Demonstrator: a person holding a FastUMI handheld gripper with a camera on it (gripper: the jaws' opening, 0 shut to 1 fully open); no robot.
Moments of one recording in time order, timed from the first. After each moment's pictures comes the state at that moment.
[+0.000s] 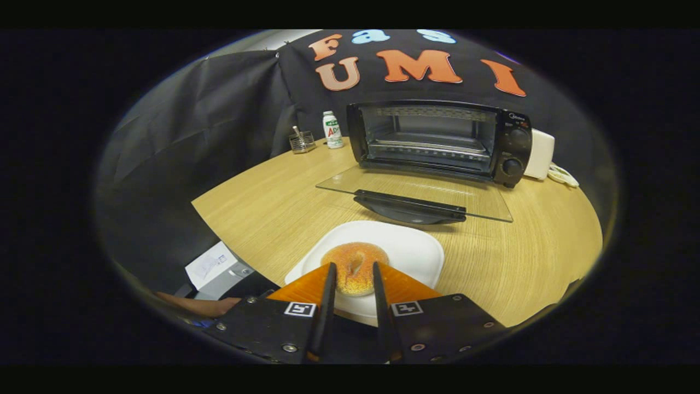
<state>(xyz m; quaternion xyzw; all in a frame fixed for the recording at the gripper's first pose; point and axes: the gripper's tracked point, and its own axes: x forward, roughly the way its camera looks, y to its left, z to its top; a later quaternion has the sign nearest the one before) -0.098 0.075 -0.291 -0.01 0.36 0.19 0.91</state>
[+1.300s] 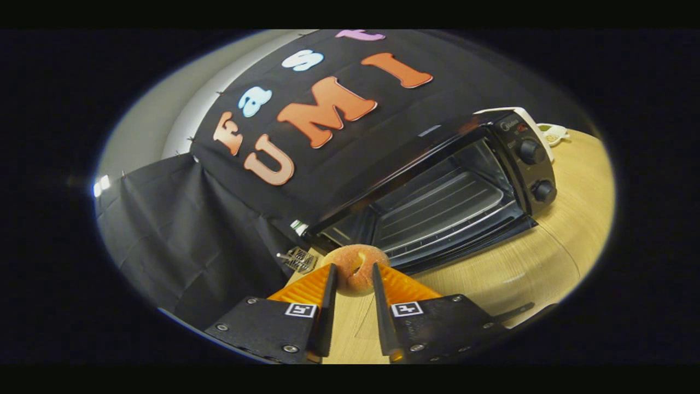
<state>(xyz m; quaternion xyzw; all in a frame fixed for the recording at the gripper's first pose) 0.121 0.106 -0.195 0.36 0.21 0.07 0.91</state>
